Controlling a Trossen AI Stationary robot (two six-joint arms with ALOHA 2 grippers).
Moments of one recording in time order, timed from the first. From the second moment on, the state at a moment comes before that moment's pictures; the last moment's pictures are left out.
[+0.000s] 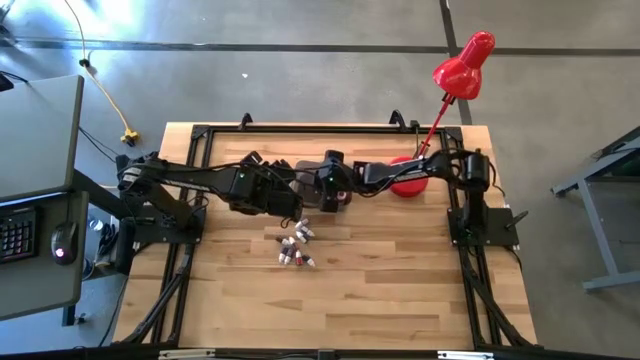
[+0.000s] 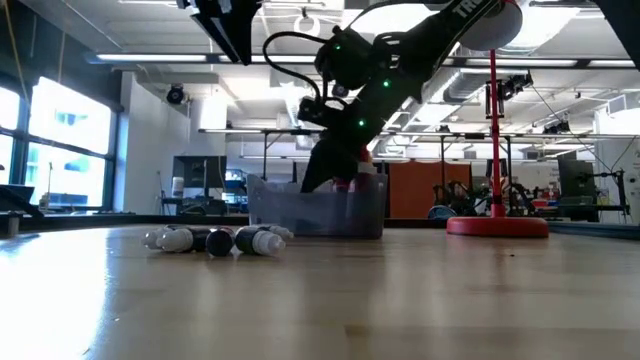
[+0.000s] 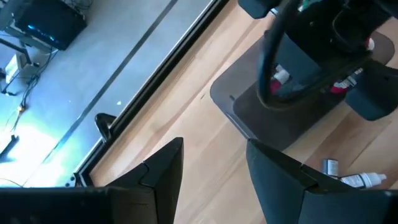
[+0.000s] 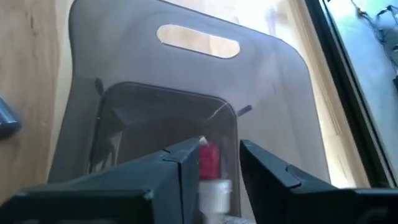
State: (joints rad) left arm -0.16 1.60 1.62 -1.37 -0.79 -0.73; right arm -0.20 1.95 1.23 -0.04 0.22 -0.27
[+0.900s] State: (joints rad) left arm -0.16 1.42 1.40 -1.45 -0.55 -0.81; right arm 0.03 1.71 1.33 -0.35 0.22 -0.35
